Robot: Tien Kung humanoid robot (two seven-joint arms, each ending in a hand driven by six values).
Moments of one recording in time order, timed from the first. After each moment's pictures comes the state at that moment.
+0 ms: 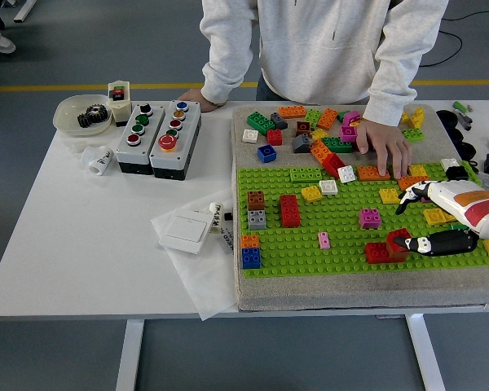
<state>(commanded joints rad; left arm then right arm) -0.02 0.09 -0.54 -0.19 0.57 0.36 0.08 0.26 -0.89 0.93 1.74 -1.71 -0.05 -0.03</state>
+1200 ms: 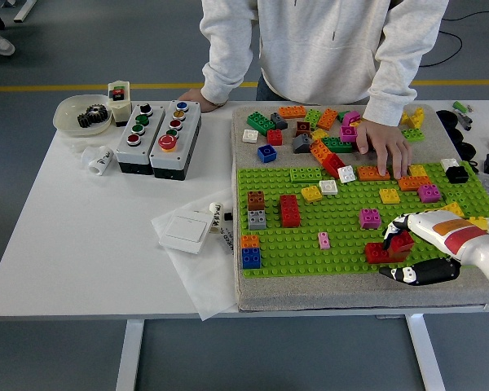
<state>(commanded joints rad) -0.02 0.08 -0.54 -0.19 0.56 0.36 0.08 0.28 -0.87 0.83 1.72 -1.72 -0.03 -0.01</state>
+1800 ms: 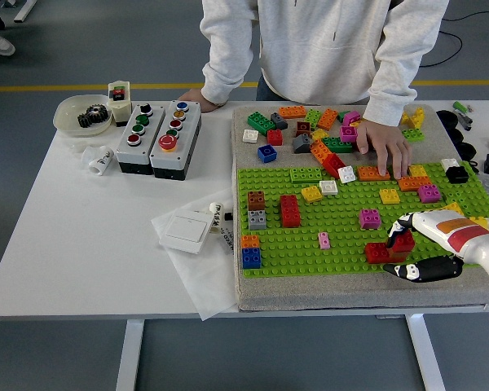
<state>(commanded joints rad) -0.02 0.08 -0.53 -0.19 0.56 0.36 0.08 0.27 -0.86 0.84 1.69 -1.72 -0.03 -0.01</state>
